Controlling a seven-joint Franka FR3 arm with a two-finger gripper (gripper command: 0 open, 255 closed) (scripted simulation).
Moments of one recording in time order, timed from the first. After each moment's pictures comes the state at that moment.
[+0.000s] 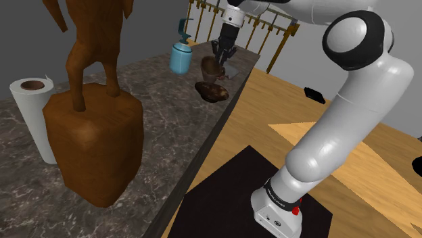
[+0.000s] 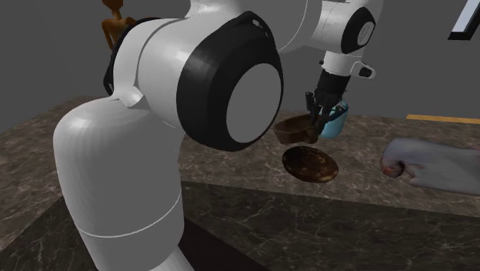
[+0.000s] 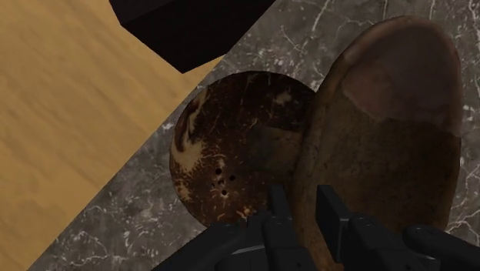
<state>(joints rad) -0.26 0.11 0.02 -1.63 0.08 1.62 0.18</state>
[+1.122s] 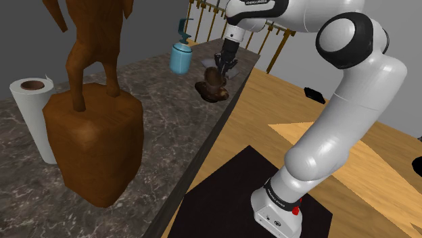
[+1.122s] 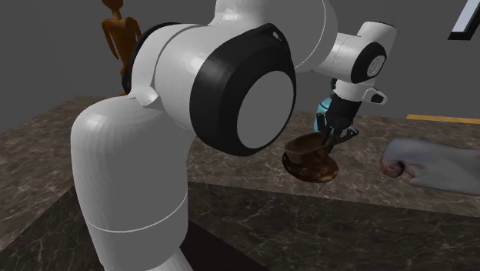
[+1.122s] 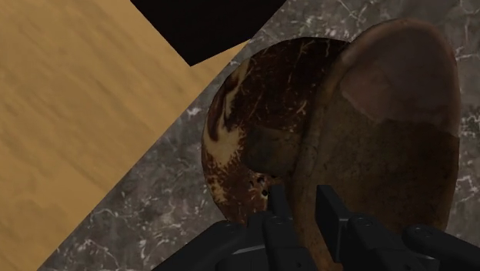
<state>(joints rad) -0.31 0.15 -0.01 -1.73 0.07 1.75 0.10</state>
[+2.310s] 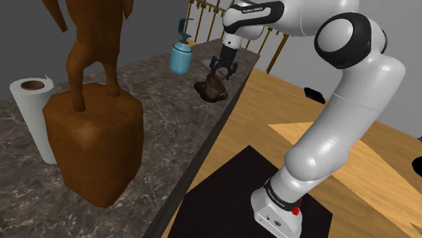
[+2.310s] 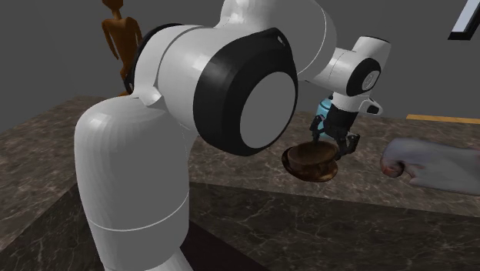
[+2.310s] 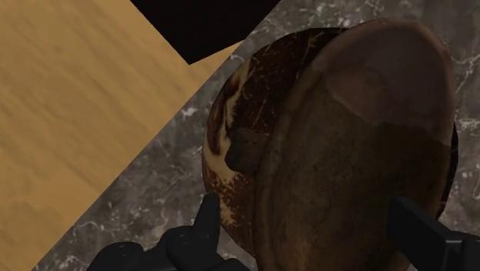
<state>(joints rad) -0.31 0.16 -0.01 -1.79 0.07 1.83 0.09</state>
